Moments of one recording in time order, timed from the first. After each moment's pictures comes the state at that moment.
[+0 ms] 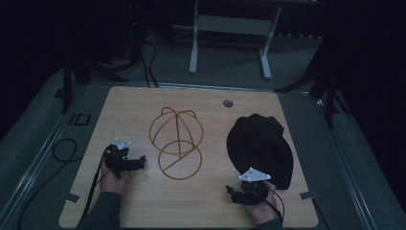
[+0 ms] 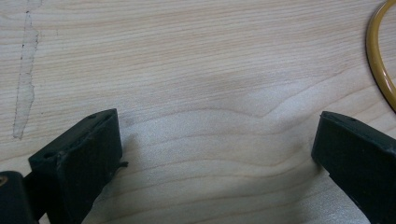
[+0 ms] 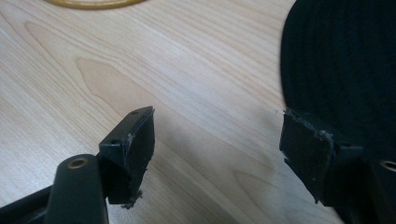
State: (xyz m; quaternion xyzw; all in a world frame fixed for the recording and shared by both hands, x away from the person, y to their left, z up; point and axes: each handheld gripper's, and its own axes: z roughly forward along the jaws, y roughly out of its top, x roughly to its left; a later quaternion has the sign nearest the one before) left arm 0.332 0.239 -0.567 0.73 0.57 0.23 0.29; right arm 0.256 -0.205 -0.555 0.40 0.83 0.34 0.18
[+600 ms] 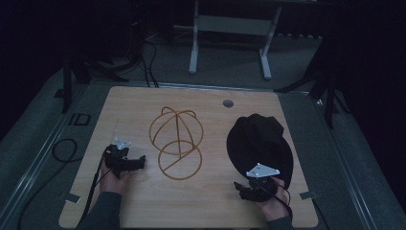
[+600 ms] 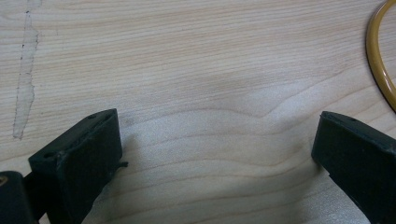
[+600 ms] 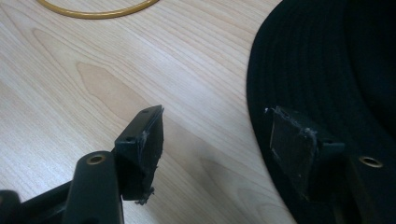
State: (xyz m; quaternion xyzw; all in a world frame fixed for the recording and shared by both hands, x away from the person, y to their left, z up) left arm 0.332 0.240 -0.567 0.73 0.57 0.23 0.29; right arm 0.258 -0.223 -0.526 0.39 0.84 0.33 0.19
